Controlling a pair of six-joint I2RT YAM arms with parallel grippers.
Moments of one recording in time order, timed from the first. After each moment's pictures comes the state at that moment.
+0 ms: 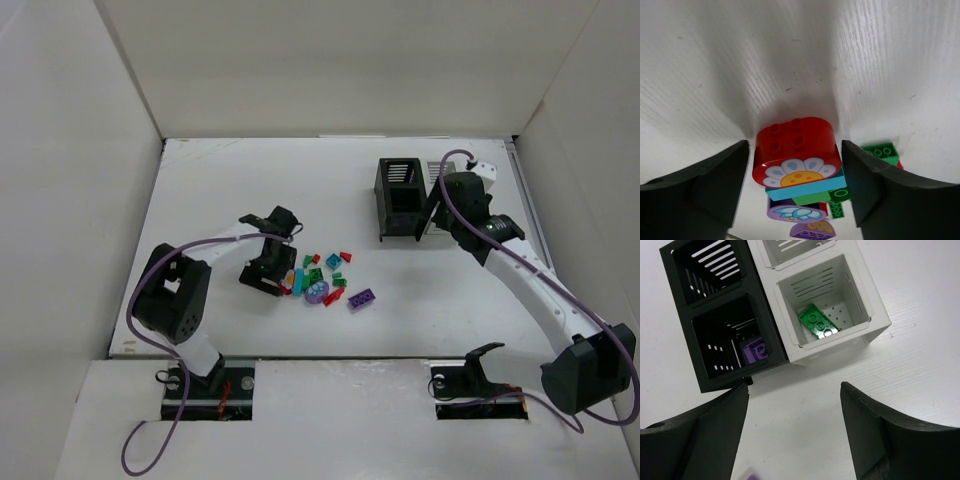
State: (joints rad) left arm -0.53 1.64 1.00 -0.84 -0.12 -1.73; right arm 0.35 1.20 1.05 -0.52 0.45 0.57
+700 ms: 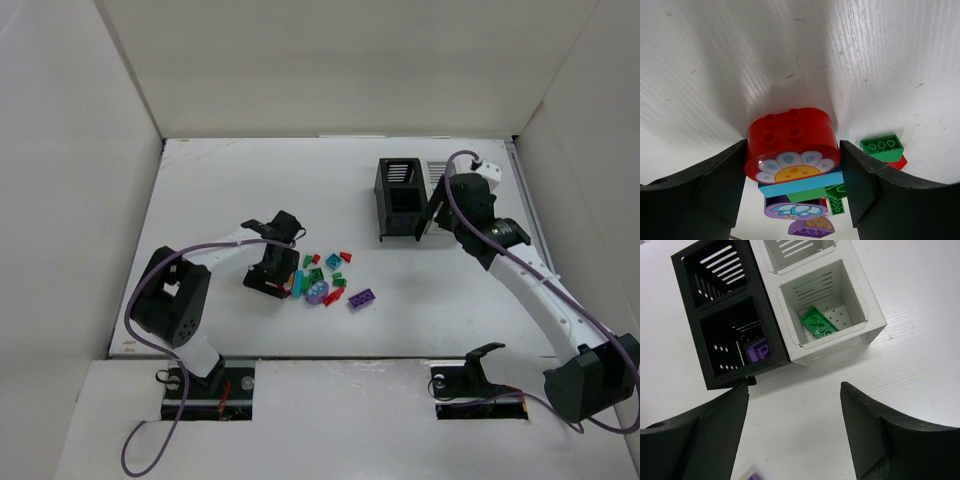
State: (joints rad) left arm -0.56 1.62 0.96 -0.80 -0.11 -1.78; right arm 0.35 1.16 1.04 -0.52 0.45 0.57
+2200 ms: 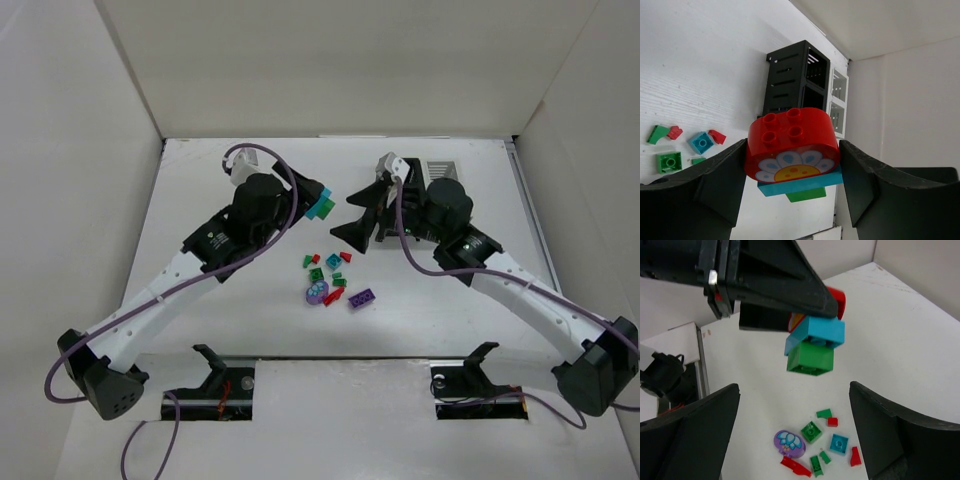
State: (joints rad) left arm -0.74 1.15 1.22 -0.47 -0.37 -1.15; right arm 0.65 1.16 1.00 0.11 -0.52 0.08
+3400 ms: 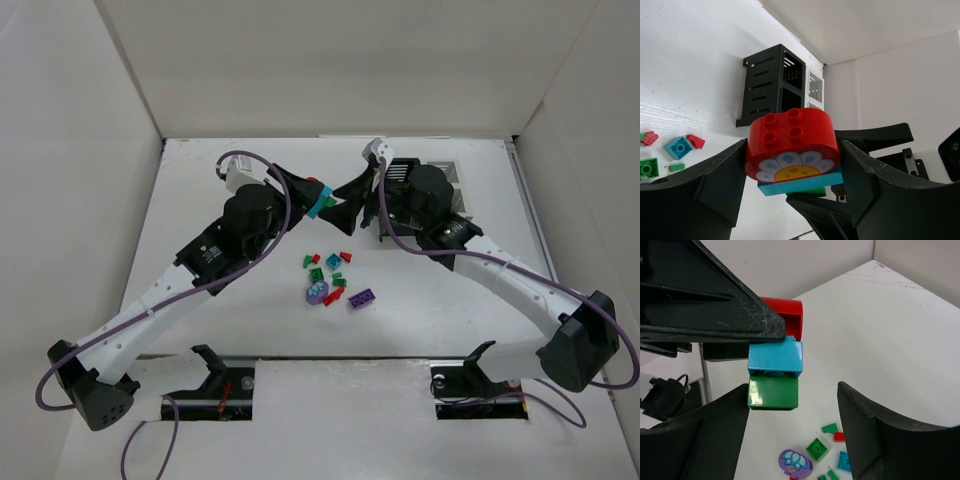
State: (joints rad) left arm -0.78 1.07 1.14 -0.35 -0.38 -1.16; right arm 0.66 1.32 1.10 0.19 -0.48 0.19
